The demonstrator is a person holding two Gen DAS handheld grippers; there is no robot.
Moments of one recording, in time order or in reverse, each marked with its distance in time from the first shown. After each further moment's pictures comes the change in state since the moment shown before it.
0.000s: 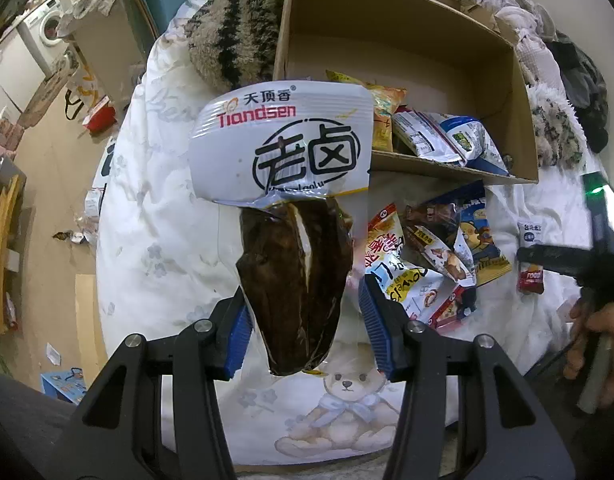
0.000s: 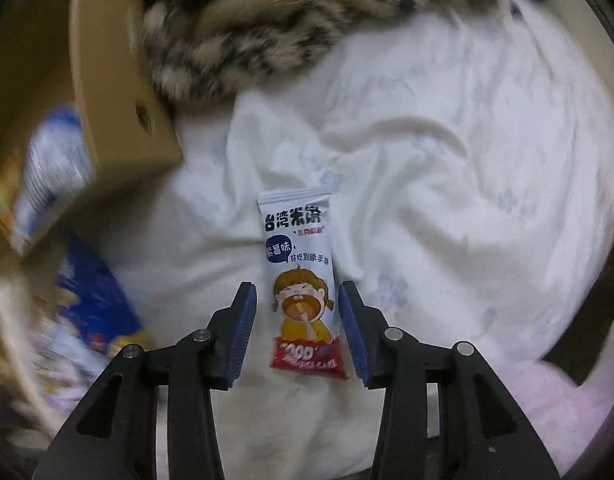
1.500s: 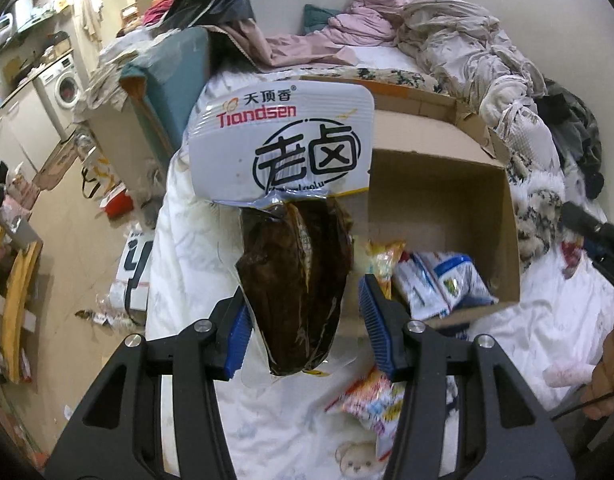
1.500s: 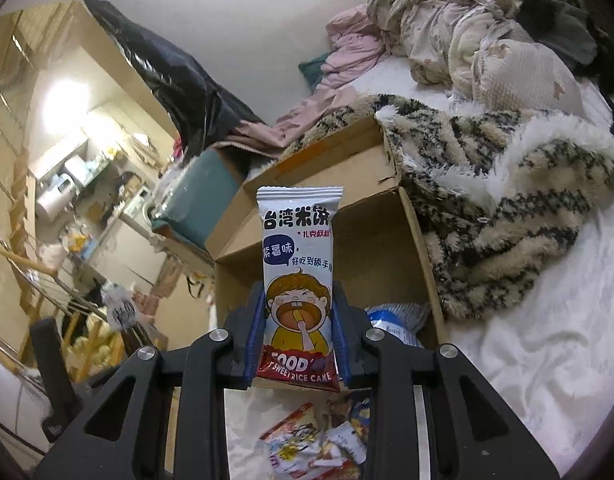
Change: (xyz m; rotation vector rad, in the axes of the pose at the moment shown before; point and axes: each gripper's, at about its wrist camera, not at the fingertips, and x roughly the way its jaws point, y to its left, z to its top) left arm -0.062 -0.003 0.098 0.062 -0.283 0.046; right arm -0.176 0.031 0.018 -0.113 -0.563 0.775
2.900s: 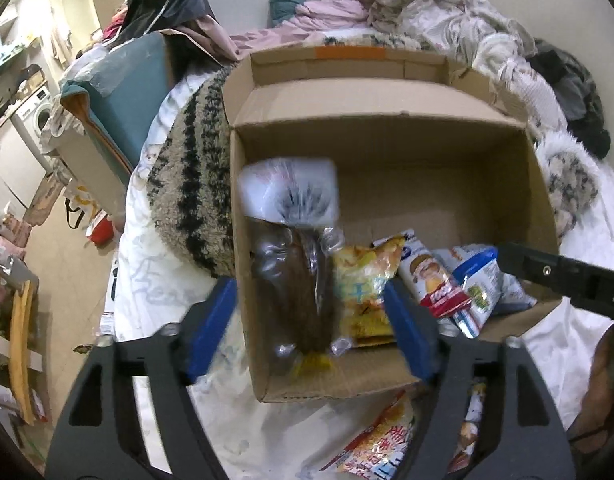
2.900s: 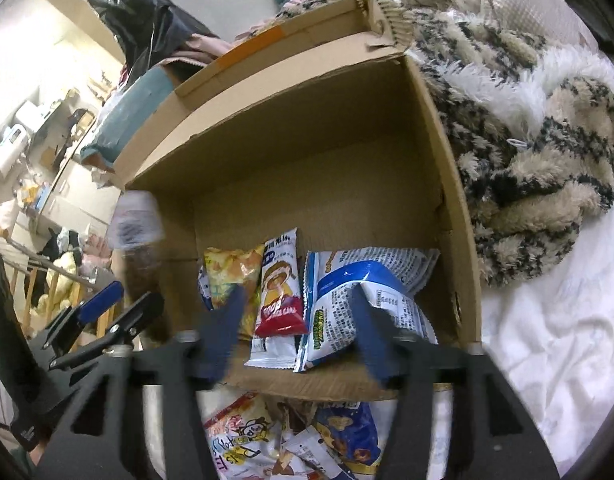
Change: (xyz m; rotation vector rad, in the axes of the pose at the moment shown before) left arm 0.074 -0.030 0.001 0.113 -0.004 0.003; right arm 0.104 -0.024 -0.028 0.005 0.263 -0.157
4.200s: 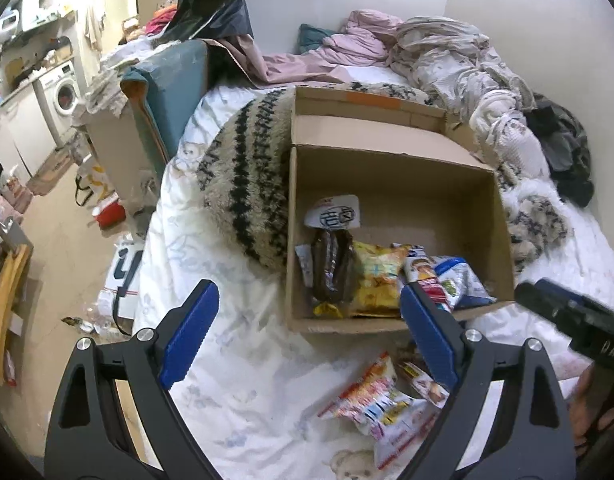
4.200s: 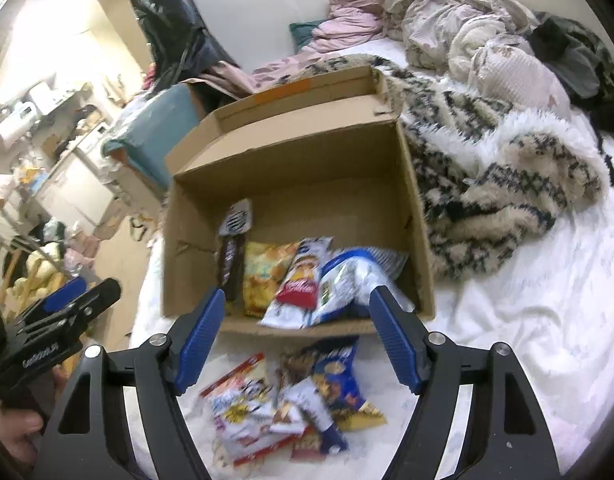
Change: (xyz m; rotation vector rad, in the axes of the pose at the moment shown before) left arm -0.087 0.035 -0.039 -0.142 -0.097 -0.039; right arm -0.075 0.035 -0.052 -0.143 -0.141 -0.055
